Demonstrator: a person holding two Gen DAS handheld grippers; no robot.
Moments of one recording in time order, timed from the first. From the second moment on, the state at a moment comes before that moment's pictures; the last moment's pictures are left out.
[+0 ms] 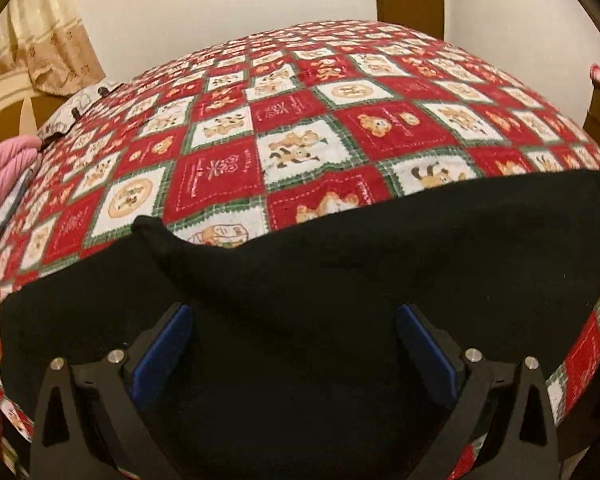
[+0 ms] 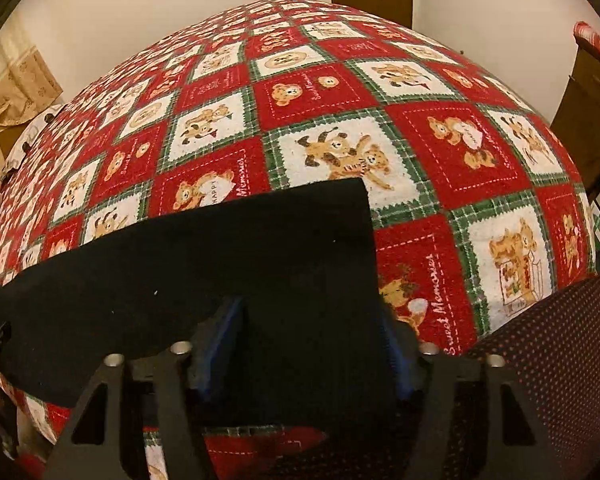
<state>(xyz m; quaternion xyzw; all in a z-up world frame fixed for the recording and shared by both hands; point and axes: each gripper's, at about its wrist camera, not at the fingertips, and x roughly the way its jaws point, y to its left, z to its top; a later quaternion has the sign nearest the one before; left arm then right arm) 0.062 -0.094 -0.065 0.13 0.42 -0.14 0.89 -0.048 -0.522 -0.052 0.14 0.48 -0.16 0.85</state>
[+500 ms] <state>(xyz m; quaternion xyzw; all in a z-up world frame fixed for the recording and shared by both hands) 0.059 -0.093 -0.064 0.13 0.42 -0.15 0.88 -0.052 -0.453 -0.007 0.07 0.43 -0.19 0.88</state>
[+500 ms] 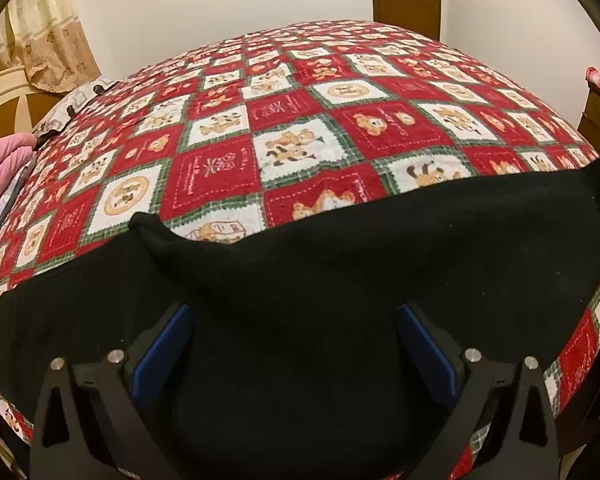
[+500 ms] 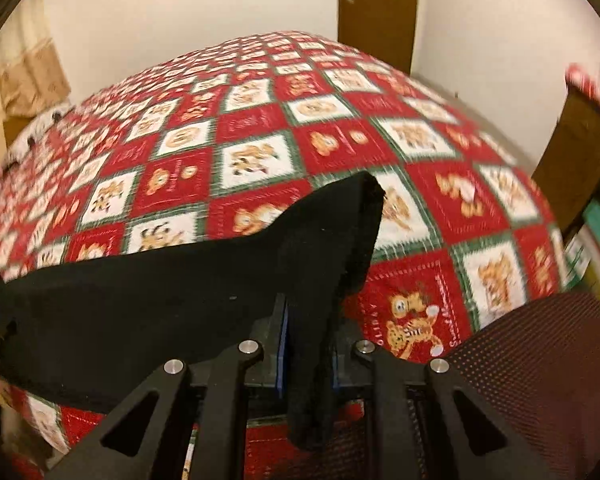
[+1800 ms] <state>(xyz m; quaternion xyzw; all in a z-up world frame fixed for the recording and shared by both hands) 0.058 -0.032 -0.056 0.08 0.42 -0.13 0.89 -0.049 -0.153 -0.022 0.00 0.29 0.08 0.95</state>
